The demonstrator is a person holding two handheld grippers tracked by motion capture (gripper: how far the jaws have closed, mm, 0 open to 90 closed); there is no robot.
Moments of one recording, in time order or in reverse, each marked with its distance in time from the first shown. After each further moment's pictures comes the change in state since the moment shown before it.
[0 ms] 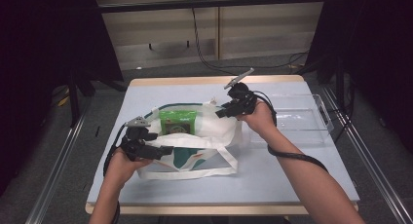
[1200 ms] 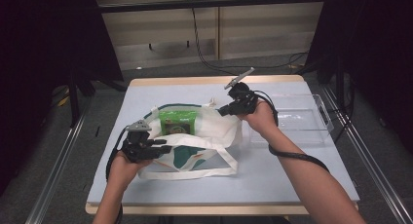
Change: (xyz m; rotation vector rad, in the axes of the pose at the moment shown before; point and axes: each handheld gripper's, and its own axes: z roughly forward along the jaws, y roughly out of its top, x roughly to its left) left arm -0.003 -0.008 0.004 0.007 -0.024 0.033; right arm 0.002 0.001 -0.005 0.014 0.004 -0.004
